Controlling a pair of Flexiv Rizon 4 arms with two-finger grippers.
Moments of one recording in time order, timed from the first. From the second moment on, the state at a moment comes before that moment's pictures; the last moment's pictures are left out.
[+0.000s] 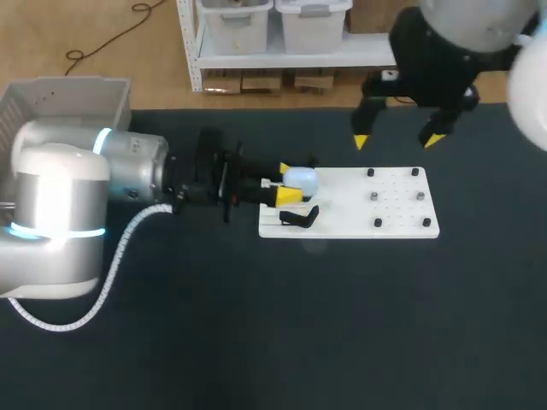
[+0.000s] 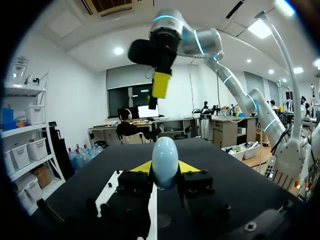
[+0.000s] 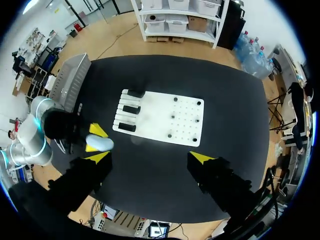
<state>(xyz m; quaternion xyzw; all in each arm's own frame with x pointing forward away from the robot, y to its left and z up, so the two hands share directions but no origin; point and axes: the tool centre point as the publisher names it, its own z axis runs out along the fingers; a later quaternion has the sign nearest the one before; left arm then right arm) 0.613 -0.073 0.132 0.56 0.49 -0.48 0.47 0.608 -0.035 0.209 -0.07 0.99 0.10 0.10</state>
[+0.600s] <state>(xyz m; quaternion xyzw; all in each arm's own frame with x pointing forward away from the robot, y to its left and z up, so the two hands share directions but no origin) 0.665 0.083 0.192 0.52 0.64 -0.31 0.48 0.599 -0.040 0.208 -0.06 0.98 0.11 0.17</state>
